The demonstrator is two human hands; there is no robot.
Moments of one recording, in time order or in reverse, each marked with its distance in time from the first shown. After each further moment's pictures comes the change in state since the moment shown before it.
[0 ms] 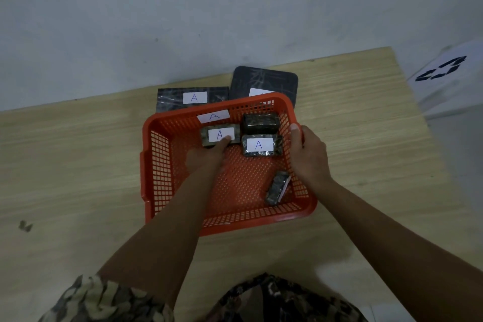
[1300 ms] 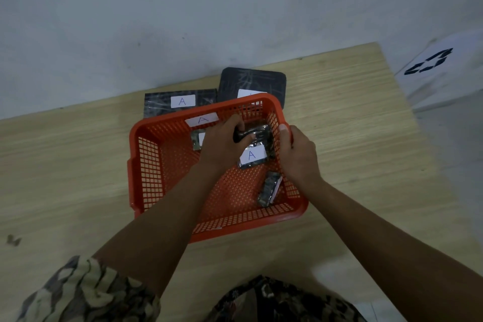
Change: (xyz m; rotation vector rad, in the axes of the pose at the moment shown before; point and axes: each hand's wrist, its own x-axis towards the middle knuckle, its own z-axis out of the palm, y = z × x) left_hand -0.006 0.020 0.034 0.685 -0.206 1.158; right_hand -0.001 0.002 0.000 0.033 0.004 -0.004
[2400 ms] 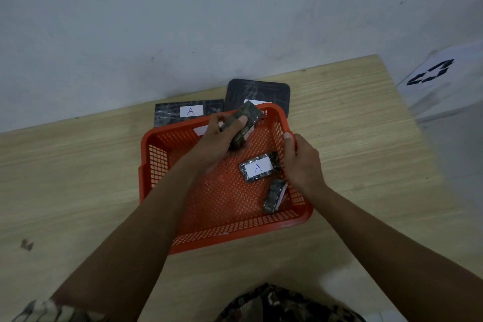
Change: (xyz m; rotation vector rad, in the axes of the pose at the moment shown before) left_hand 0.003 0.035 -0.068 -0.942 -0.254 -0.618; right_hand 0.001 0.002 0.000 -0.020 -0.003 0.001
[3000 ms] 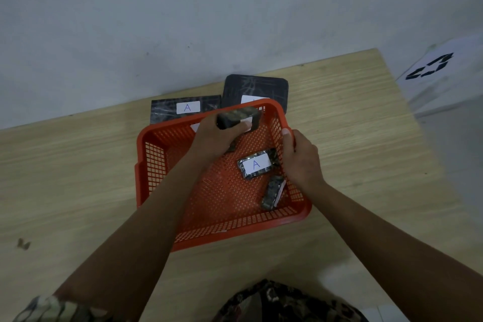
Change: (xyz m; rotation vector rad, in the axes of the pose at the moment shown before) left_hand 0.010 -0.007 0.002 0.330 0.226 0.149; right_hand -0.001 -0.003 -0.001 0.005 0.001 -0.009
